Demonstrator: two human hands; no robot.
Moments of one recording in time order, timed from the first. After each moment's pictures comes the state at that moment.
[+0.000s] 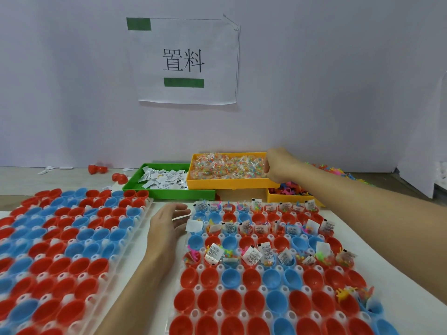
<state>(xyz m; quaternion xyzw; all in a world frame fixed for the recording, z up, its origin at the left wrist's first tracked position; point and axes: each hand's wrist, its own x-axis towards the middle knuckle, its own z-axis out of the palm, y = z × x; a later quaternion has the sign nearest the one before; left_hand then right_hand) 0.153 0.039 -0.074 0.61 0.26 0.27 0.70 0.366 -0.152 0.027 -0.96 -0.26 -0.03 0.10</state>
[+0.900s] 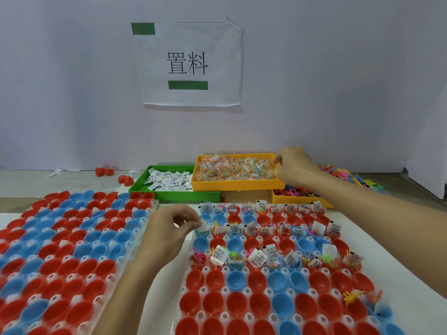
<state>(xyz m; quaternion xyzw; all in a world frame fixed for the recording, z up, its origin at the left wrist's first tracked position) 0.118 0.031 -0.025 0.88 0.15 0.23 0.39 0.356 -0.174 0.025 -0.94 -0.26 -0.12 0.19</state>
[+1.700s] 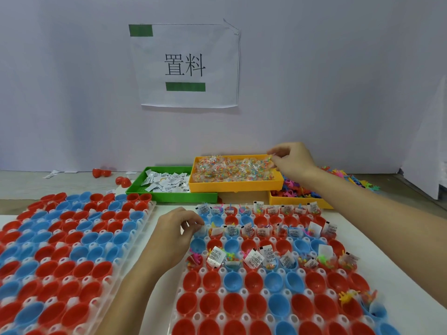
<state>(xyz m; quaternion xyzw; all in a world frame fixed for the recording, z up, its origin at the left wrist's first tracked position) 0.126 0.033 -0.040 0.92 0.09 0.23 0.31 0.350 -0.177 0.030 -0.85 -0.22 -0.10 0.46</state>
